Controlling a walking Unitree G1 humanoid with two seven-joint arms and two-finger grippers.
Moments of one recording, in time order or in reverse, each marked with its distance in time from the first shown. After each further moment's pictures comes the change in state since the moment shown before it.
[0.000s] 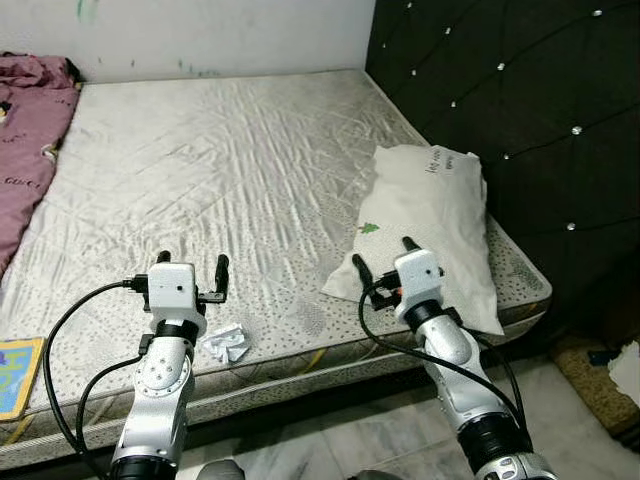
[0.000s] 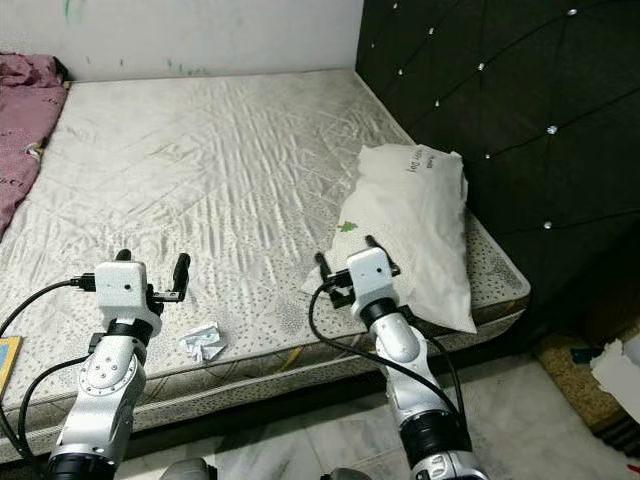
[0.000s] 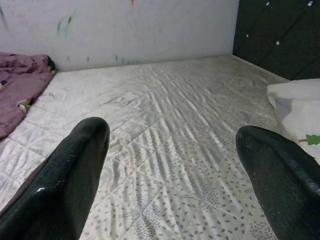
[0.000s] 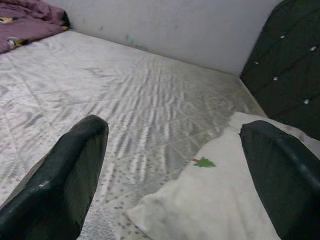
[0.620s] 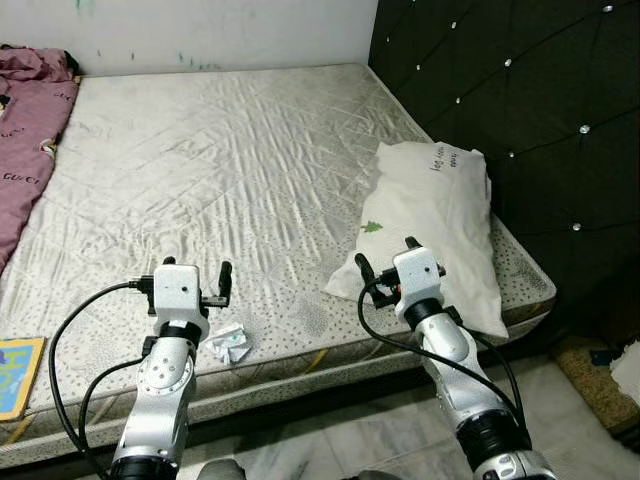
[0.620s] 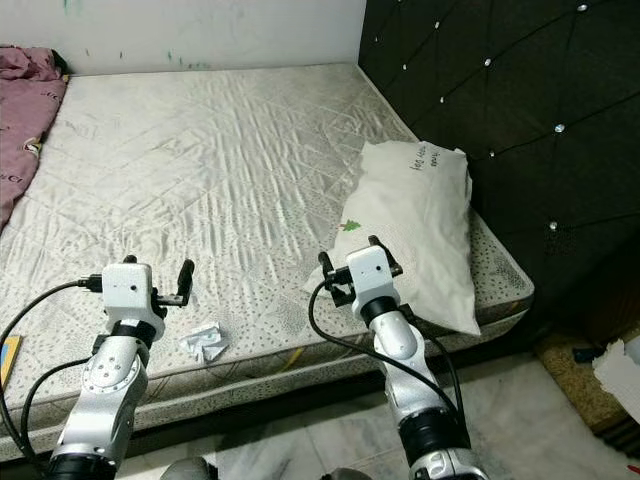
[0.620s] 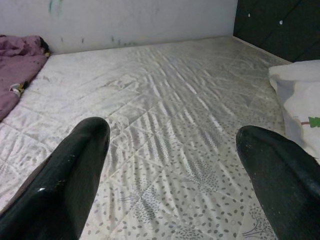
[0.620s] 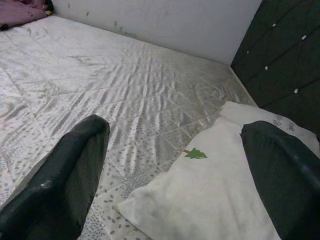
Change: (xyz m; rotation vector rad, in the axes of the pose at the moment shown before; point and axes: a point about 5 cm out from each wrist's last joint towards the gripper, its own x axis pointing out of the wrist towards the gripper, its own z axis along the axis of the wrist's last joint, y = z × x) left arm 0.001 -0.003 -0.004 0.004 0.057 -0.021; right arm 0.002 -0.004 -0.002 -0.016 0.041 -0.063
